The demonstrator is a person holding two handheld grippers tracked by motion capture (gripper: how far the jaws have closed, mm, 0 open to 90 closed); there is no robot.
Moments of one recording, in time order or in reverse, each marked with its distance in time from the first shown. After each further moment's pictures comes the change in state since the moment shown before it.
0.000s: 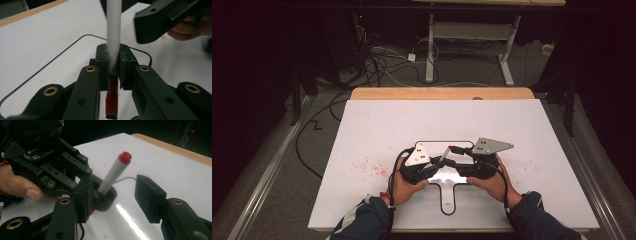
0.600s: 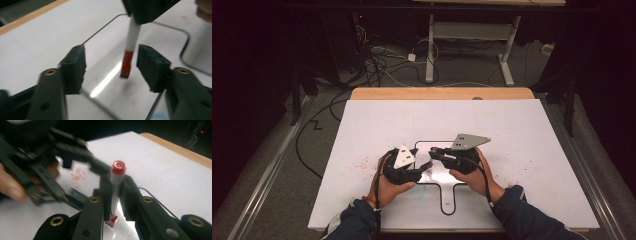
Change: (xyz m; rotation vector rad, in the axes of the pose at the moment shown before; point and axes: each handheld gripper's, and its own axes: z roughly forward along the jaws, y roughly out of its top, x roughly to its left) left arm 0.012 -0.019 -0.043 0.105 0.276 -0.005; right arm 0.013 0.019 0.043 0.055 0.015 -0.059
